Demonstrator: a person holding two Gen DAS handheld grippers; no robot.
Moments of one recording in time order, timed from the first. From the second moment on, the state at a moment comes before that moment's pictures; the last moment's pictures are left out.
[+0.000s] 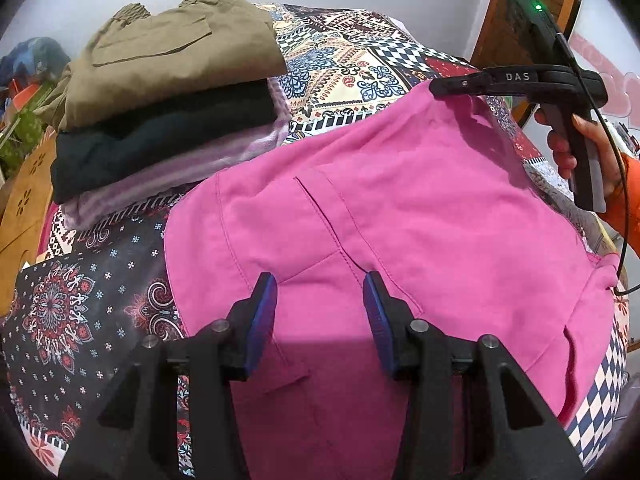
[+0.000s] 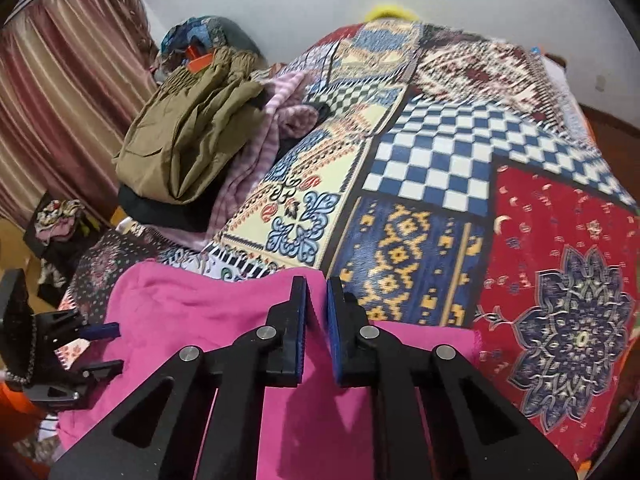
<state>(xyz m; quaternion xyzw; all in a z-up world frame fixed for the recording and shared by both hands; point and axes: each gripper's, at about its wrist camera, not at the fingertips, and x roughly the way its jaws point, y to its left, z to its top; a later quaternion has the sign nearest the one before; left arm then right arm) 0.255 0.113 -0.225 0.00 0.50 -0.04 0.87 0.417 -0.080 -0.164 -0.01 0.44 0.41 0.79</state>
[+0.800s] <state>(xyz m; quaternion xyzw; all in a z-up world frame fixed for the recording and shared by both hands) 0.209 0.147 -0.181 -0.04 0.47 0.06 0.88 0.315 -0.139 -0.089 -0.05 0.40 0.37 0.84</state>
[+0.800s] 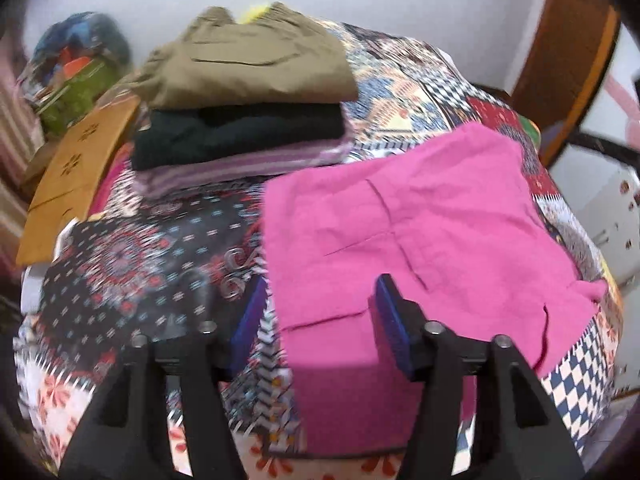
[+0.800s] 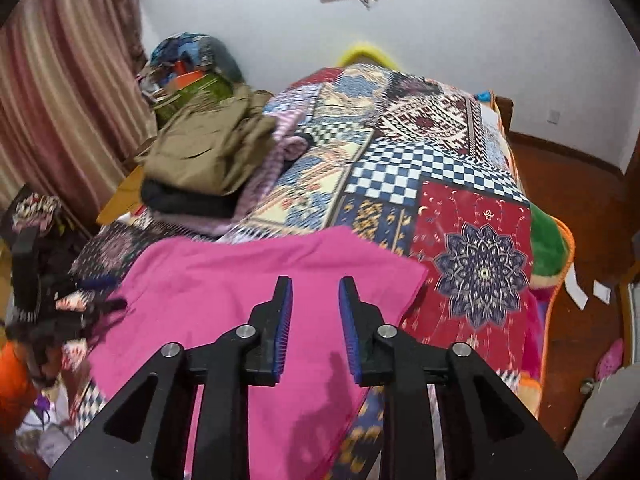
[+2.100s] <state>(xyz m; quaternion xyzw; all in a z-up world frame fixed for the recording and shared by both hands) 0.119 0.138 -0.208 -0.30 0.48 0.01 0.82 0.223 -0.130 -0.167 -0.03 0.47 0.38 0.80</state>
